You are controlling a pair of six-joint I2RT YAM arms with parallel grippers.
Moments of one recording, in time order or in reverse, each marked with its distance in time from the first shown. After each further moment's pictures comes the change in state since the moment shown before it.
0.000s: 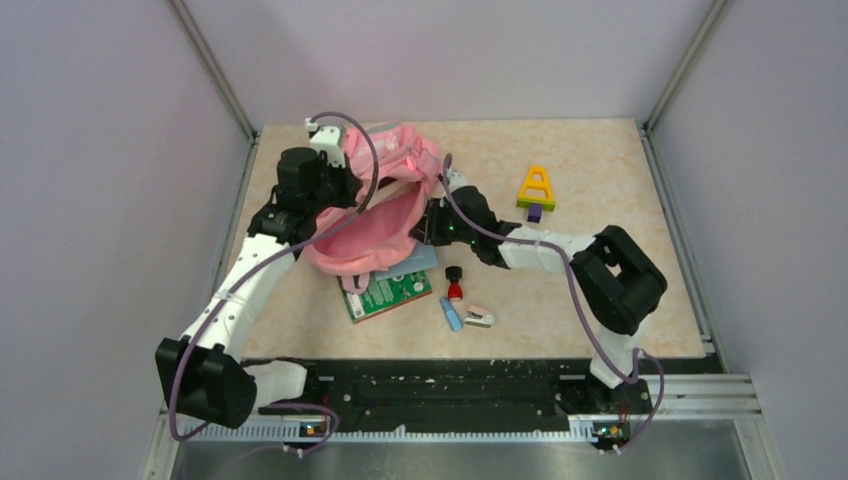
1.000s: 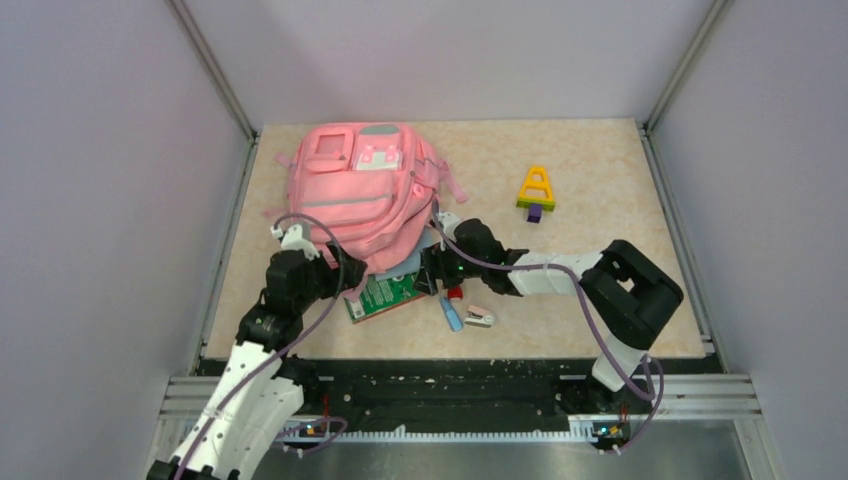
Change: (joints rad) left arm 0.010 -0.585 -0.602 -0.076 -0.048 -0.440; right arm 0.072 -0.131 -0.251 -0.026 -0.183 -0.203
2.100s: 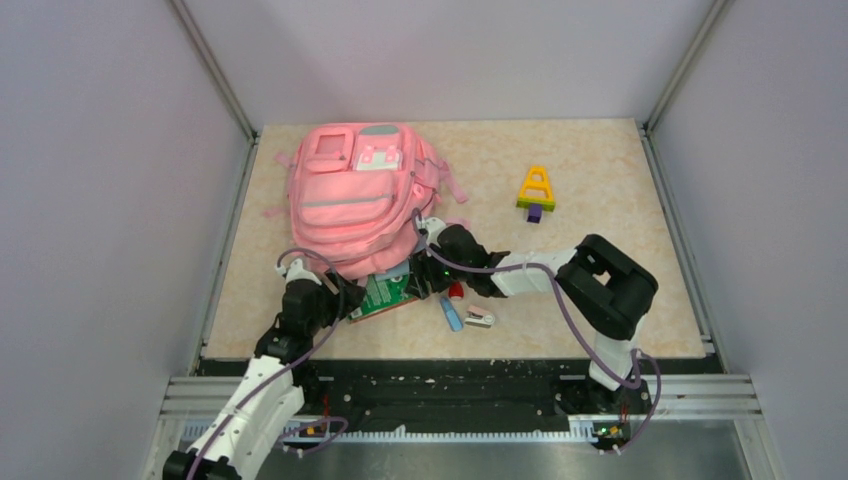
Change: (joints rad) left arm 0.010 -0.083 -0.380 0.180 -0.027 -0.237; right arm 0.064 0.144 0.087 0.019 0.095 -0.064
